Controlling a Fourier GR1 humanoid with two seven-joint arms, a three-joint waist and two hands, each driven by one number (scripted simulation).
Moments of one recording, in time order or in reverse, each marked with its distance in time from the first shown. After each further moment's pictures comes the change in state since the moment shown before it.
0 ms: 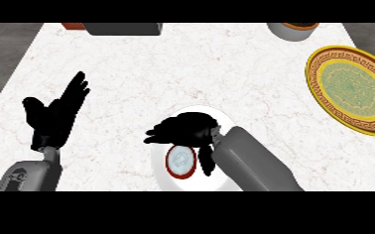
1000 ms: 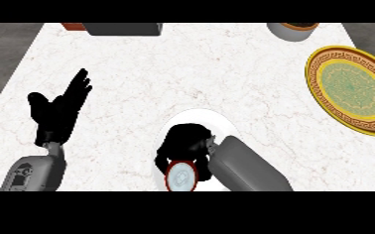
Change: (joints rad) left arm -0.033 -0.043 0.043 0.027 -0.050 -0.027 0.007; right arm 0.030 0.014 0.078 0.006 0.055 -0.071 -0.097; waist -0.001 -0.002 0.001
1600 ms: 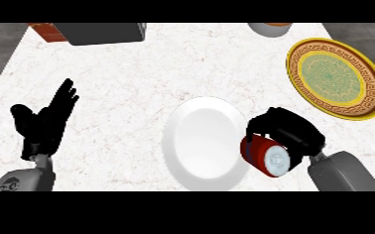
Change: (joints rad) left arm 0.083 0.011 0.045 -0.031 0.009 0.021 -0.007; right arm 0.362 -0.435 -0.355 -0.336 -0.124 -0.292 -0.094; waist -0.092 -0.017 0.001
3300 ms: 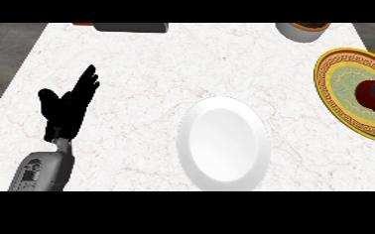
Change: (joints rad) left arm -0.112 -0.054 -0.051 0.025 -0.050 -0.029 0.018; right arm -0.297 -0.327 -0.630 0.849 -0.257 -0.047 -0.216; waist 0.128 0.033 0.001
